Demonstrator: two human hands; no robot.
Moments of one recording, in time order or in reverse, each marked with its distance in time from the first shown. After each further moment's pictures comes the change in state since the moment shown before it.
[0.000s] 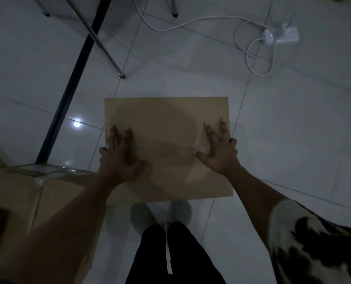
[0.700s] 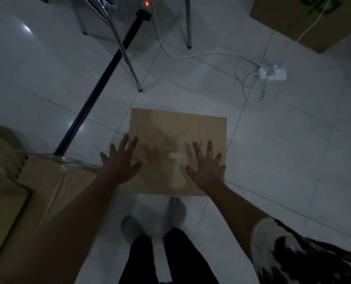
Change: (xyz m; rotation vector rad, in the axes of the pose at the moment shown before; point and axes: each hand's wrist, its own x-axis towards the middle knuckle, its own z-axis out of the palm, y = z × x) left_hand -0.066 0.022 -0.079 0.180 -0.097 -0.102; right_hand -0.084 -0.098 -0.041 -0.291 -0.120 0.006
